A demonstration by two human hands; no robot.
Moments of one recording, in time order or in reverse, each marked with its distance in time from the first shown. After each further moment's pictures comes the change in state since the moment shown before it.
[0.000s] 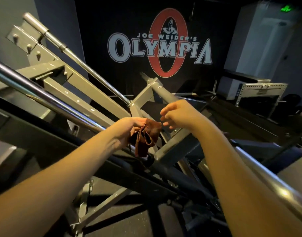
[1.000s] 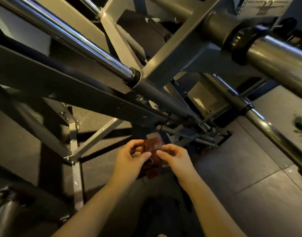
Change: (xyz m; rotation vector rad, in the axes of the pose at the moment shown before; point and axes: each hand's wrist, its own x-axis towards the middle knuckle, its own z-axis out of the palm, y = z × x) left_hand -0.079 -0.295 0.082 0.139 0.136 -0.050; right_hand -0.170 0.283 0.194 0.498 0.101 0.469
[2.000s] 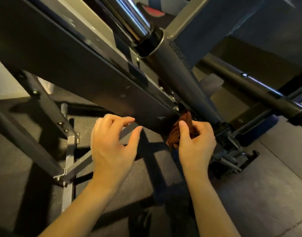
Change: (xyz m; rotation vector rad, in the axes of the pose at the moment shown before) left_hand 0.119 -0.071 -0.027 0.523 0.572 0.752; right_hand 0.137 0.034 0.042 -0.235 0.693 -0.587
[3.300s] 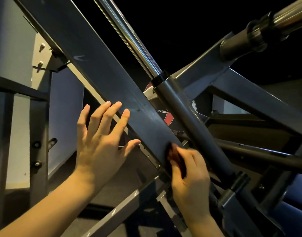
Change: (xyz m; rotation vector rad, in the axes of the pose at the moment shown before) left_hand 0.033 -0.087 0.019 0.629 0.711 0.609; right_hand 0.003 0.067 0.073 0.101 0.282 -0.939
